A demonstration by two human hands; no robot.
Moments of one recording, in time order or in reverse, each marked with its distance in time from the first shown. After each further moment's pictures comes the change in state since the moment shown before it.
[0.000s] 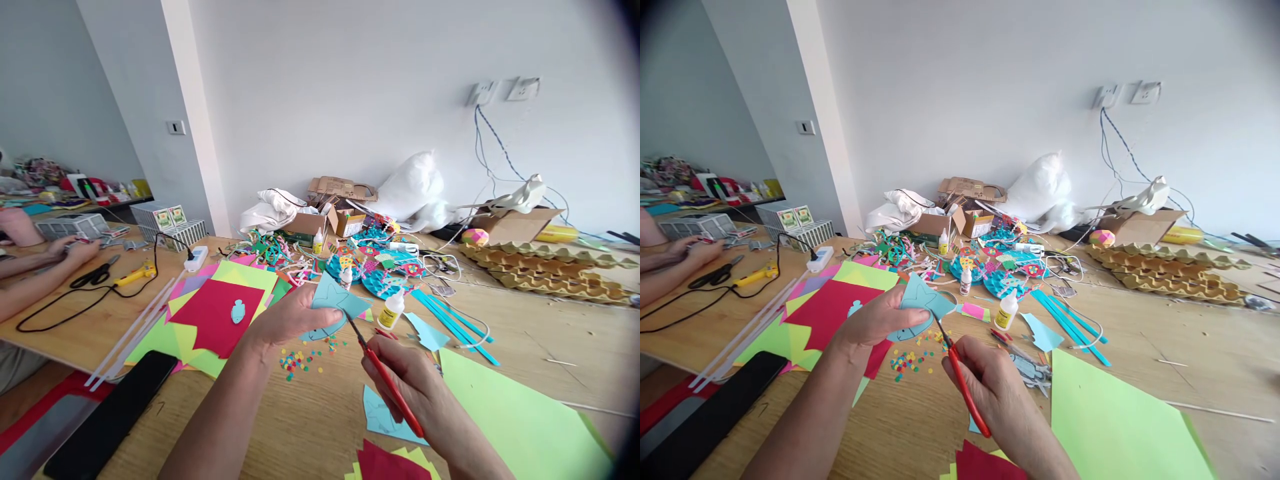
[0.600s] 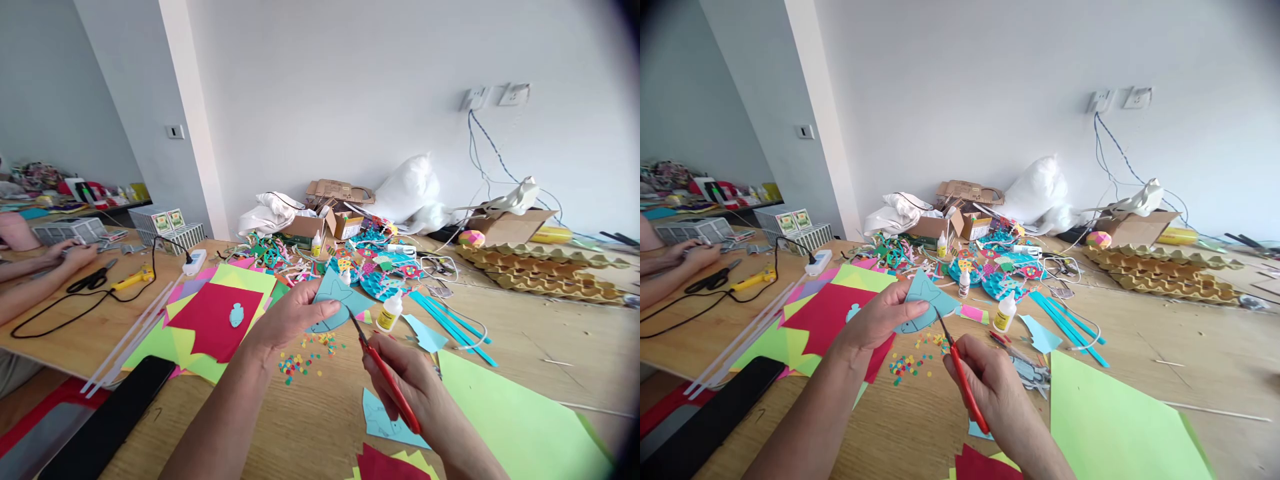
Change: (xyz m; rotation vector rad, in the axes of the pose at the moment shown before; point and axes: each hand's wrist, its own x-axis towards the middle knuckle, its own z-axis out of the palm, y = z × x) left_hand 0.005 -0.003 0.003 -0.076 0.047 0.110; right_hand 0.004 0.008 0.005 0.160 0.026 -0.024
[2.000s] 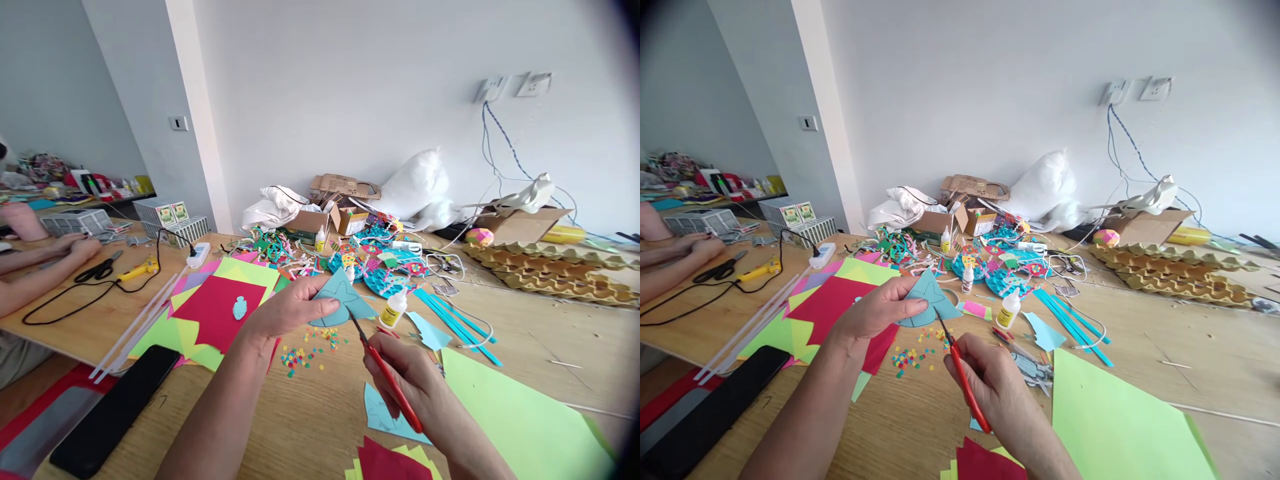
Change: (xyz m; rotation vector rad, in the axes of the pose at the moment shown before) left_hand -0.003 0.002 -0.015 0.074 -0.119 -0.037; right_hand -0.002 -0.004 -0.001 -0.085 -0.042 0.005
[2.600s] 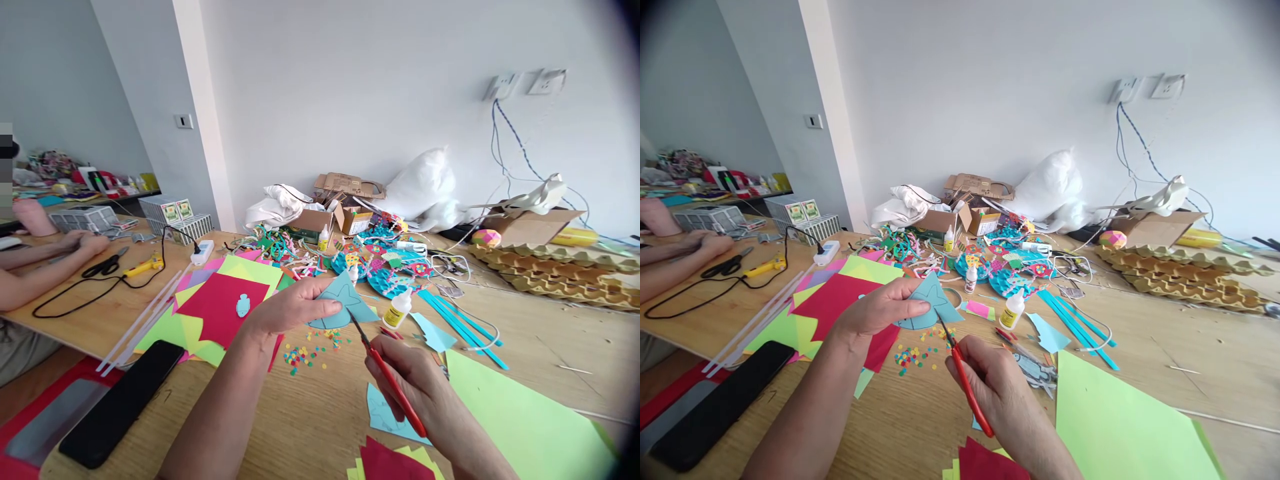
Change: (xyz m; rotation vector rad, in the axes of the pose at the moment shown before) left_hand -0.001 0.008 -0.002 0.010 -0.052 -0.041; right_hand 0.000 0.001 0.001 -0.055 -0.010 -0.008
